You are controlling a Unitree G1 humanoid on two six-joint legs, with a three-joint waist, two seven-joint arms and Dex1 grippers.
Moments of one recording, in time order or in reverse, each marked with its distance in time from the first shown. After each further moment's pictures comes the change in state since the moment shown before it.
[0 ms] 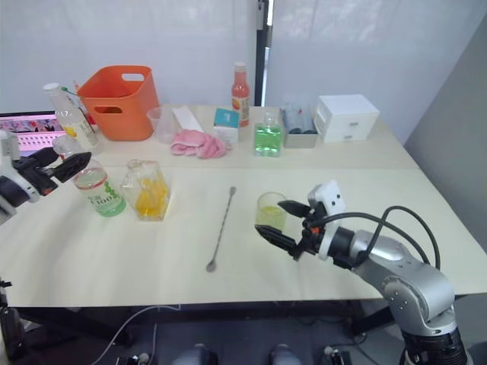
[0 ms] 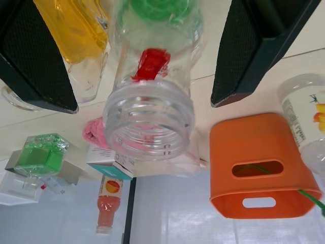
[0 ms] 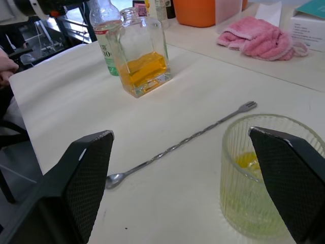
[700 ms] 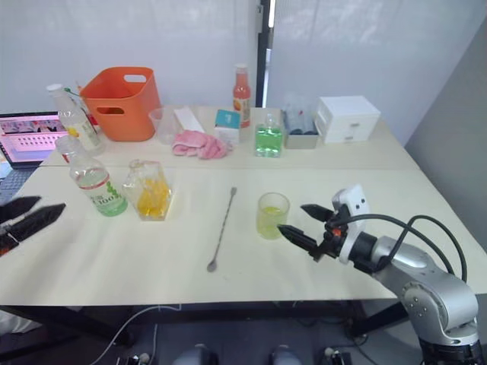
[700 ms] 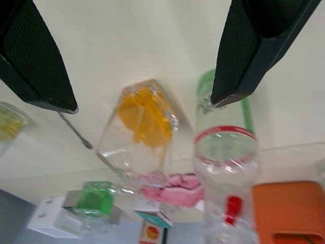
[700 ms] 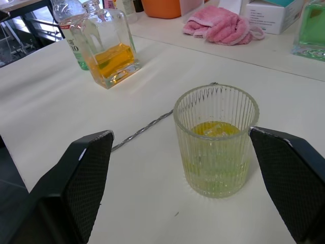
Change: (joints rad) left arm 0.618 -0.015 0.341 -0.559 -0.280 0.341 -0.078; right arm 0.090 -0.035 -0.120 0.027 0.001 -0.001 0.025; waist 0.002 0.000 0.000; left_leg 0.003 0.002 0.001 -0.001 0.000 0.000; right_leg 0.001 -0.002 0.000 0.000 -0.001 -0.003
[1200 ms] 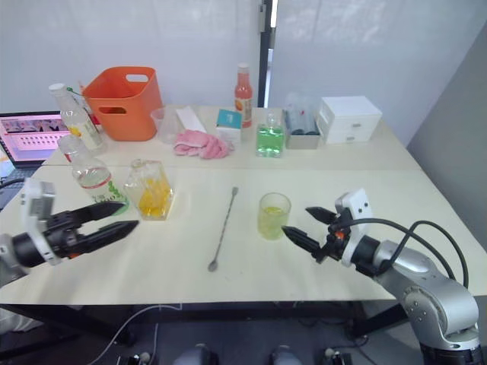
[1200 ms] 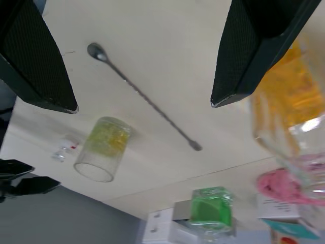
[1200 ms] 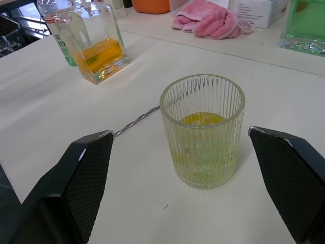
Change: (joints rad) left arm -0.166 -0.074 -0.379 -0.182 -0.064 -0.016 0.022; right arm 0.033 0.014 -0.001 0.004 -0.035 -0.029 -0.018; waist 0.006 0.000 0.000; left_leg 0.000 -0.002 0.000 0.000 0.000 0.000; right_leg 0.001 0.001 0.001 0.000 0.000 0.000
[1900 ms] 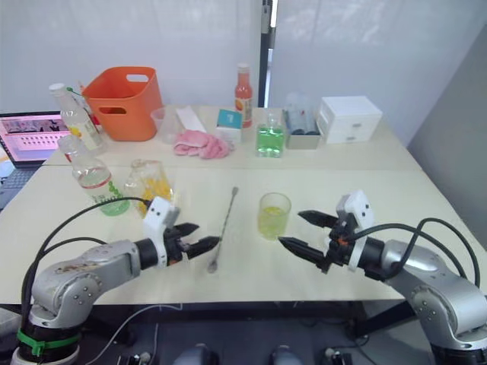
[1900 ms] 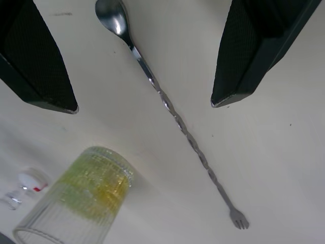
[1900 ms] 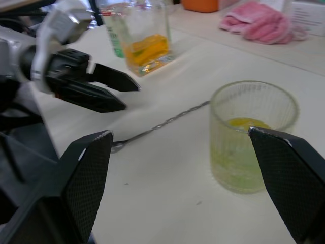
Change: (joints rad) left arm -0.200 -0.351 -0.415 -0.155 0.143 0.340 0.659; right arm -0.003 -0.116 -0.005 0.033 0.053 -0.033 0.270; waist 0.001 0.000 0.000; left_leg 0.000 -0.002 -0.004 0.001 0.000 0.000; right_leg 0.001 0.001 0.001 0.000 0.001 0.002
